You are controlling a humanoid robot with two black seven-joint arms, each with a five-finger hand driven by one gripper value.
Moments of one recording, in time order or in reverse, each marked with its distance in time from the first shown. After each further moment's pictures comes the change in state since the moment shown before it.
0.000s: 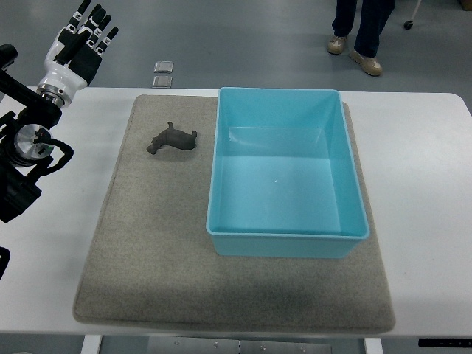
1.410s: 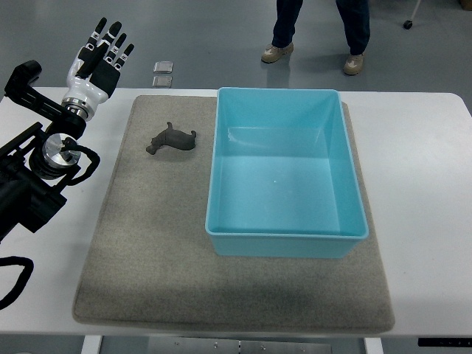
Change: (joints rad) left arm 0.053 -0.083 -0.077 -0.076 -0.096 0.151 0.001; right arm 0.000 0.000 0.000 0.000 0.000 0.000 0.000
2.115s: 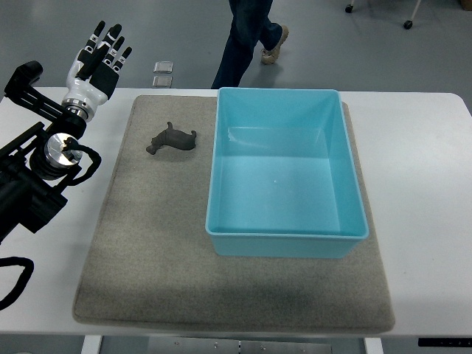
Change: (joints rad) left arm 0.001 -0.002 0.002 -0.006 0.008 0.042 -0.005; right arm 0.000 0.000 0.000 0.000 0.000 0.000 0.000
